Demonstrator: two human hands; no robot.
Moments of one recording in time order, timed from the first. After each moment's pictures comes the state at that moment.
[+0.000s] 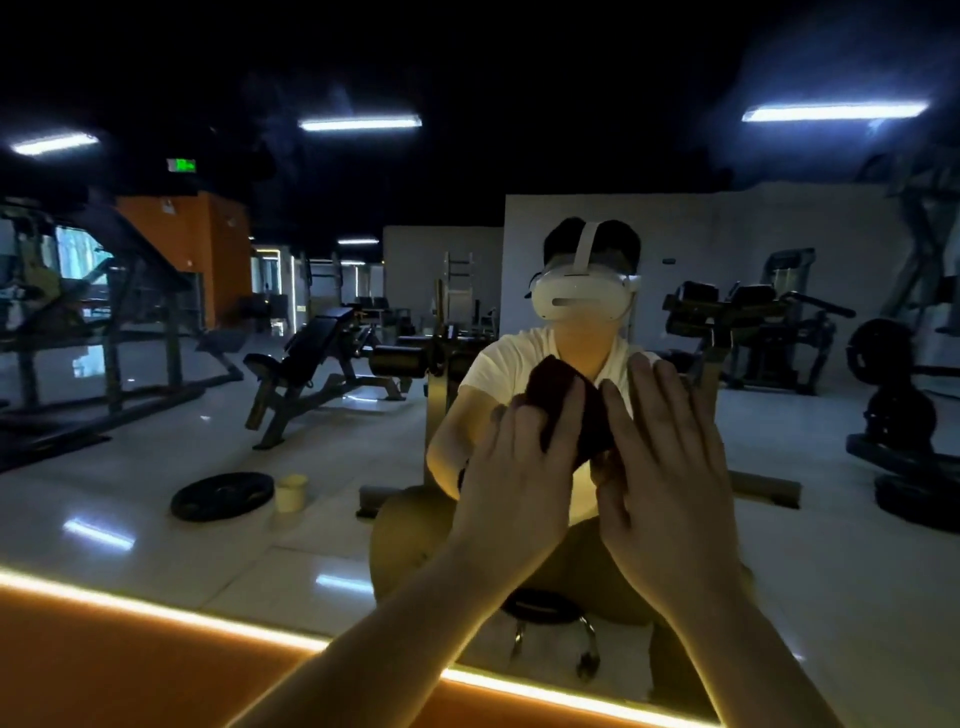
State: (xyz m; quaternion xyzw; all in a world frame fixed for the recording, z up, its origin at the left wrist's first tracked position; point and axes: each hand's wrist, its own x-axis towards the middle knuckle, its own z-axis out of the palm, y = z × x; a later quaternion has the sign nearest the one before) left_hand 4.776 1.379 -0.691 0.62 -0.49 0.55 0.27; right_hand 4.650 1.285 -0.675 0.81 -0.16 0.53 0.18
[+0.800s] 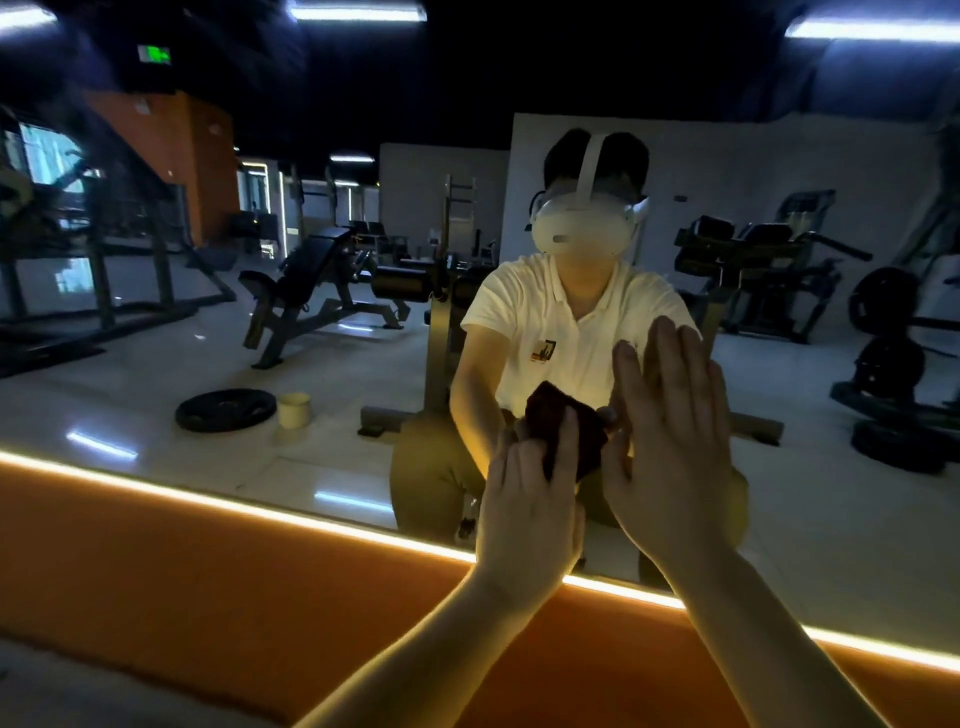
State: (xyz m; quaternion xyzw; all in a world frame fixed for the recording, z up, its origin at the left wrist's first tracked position) left_hand 4.755 1.394 -0.813 0.66 -0.47 0.46 0.36; right_hand 4.649 1.308 -0.725 0.83 -0.19 0.51 0.15
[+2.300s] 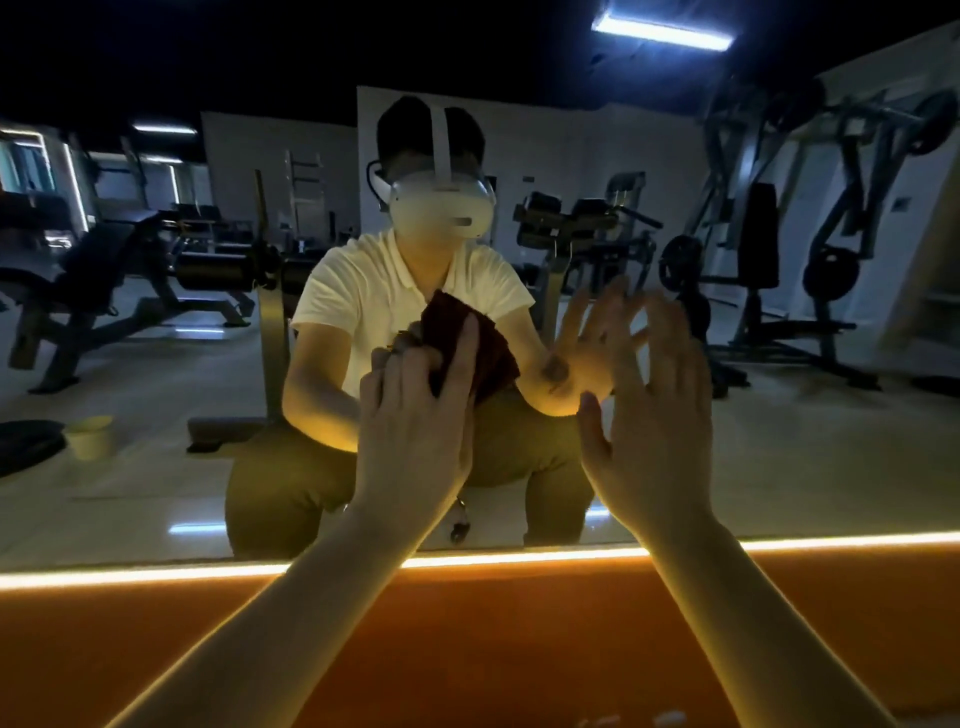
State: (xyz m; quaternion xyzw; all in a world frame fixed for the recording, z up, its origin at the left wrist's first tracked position) left_hand 4.694 1.319 -0.754 0.63 -0.47 0.52 0.33; right_hand 4.503 1.219 -0.723 0.78 -0.30 0.51 0.19
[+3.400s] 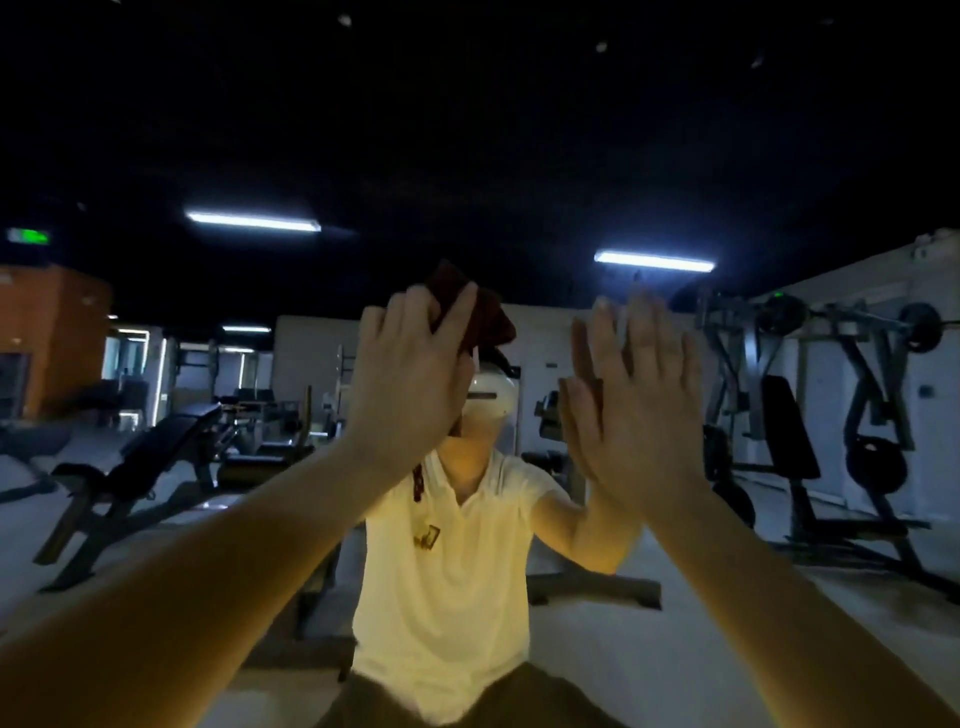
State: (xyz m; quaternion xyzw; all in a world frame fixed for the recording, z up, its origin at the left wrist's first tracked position) left_hand 4.723 1.310 -0.463 0.54 -0.42 0.66 0.32; right_hand 4.534 1.170 -0.481 0.71 -0.25 0.59 0.31
